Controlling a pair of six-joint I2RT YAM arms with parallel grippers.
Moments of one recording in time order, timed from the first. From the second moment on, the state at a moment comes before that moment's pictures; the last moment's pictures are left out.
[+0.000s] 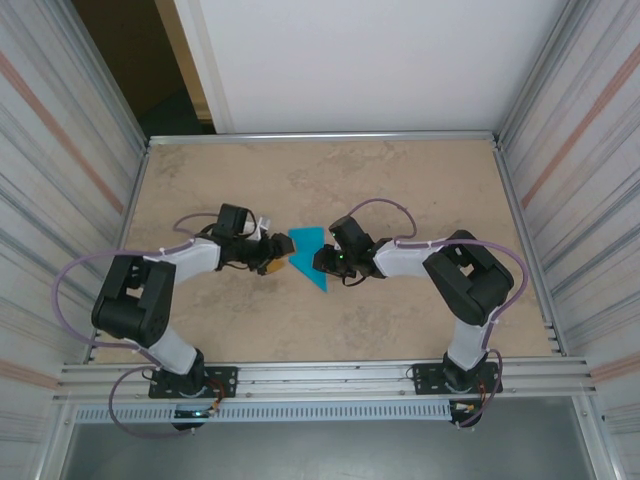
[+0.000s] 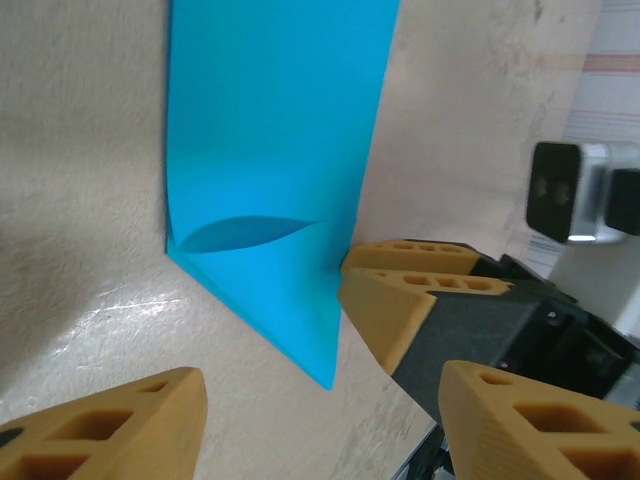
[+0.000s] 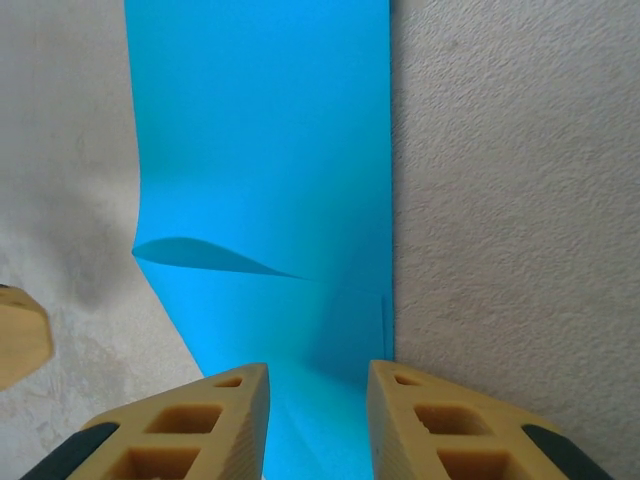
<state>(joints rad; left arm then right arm) -0.32 1.60 0.76 -0.14 0.72 -0.77 0.74 1.81 0.91 0.00 -0.20 0.89</state>
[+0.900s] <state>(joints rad) -0.34 1.76 0.82 -0.13 0.71 -0.83 0.72 1.83 0.91 0.02 -0.23 0.89</state>
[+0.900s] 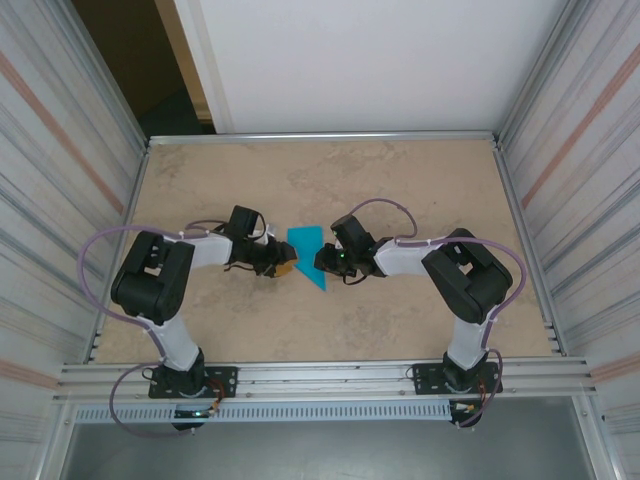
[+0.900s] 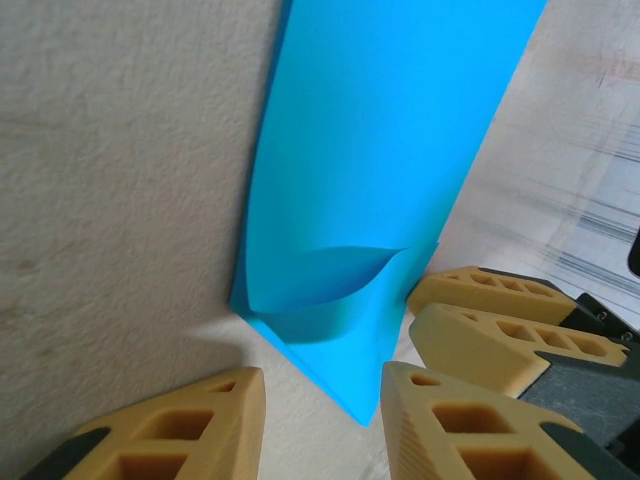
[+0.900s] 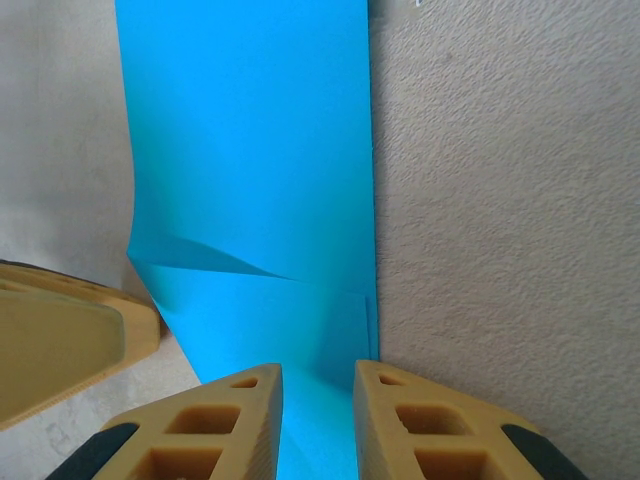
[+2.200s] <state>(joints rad) -0.32 1.84 0.83 0.07 0.86 -0.85 0.72 1.83 0.91 0.04 -0.24 0.89</state>
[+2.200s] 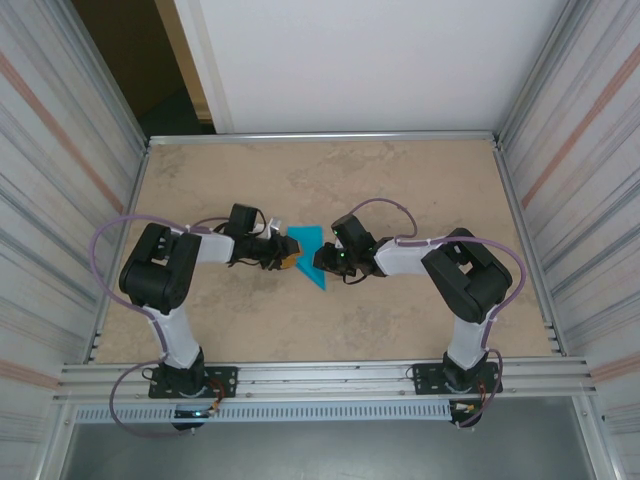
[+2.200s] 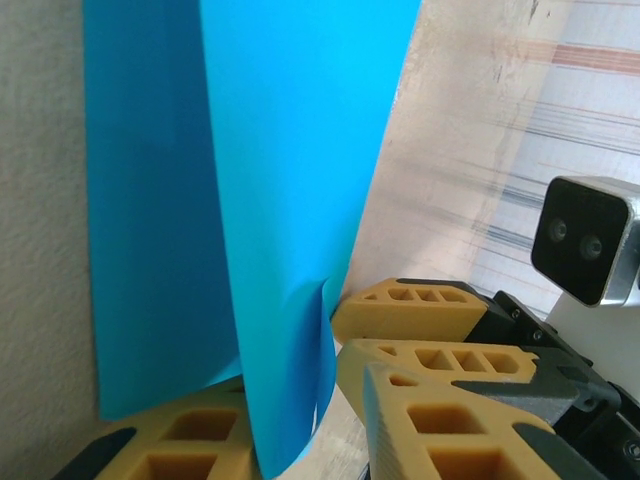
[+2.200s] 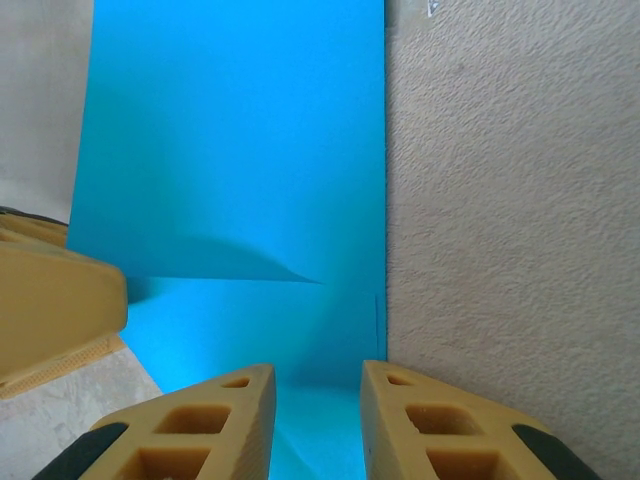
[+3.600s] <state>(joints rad) -0.37 1.80 0.93 -0.12 0.65 -0.87 1.01 1.82 1.04 -0.19 0.32 0.43</state>
